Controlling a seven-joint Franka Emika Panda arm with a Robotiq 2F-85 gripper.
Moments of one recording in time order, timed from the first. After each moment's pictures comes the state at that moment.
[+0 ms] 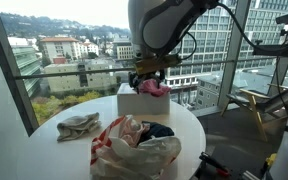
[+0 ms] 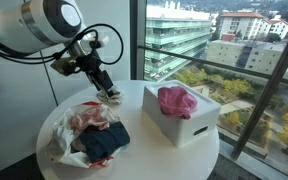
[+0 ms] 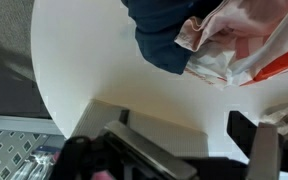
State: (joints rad) arm 0.01 -0.27 0.03 -2.51 -0.42 2.37 0.81
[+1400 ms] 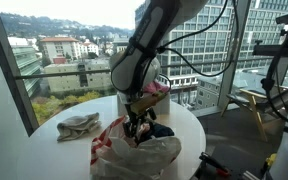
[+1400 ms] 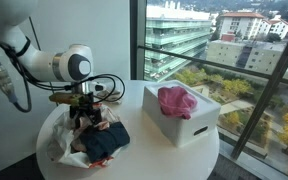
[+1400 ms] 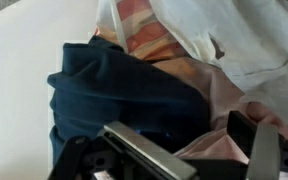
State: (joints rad) arm 0.06 0.18 0.08 -2.38 -0.14 2.28 0.32
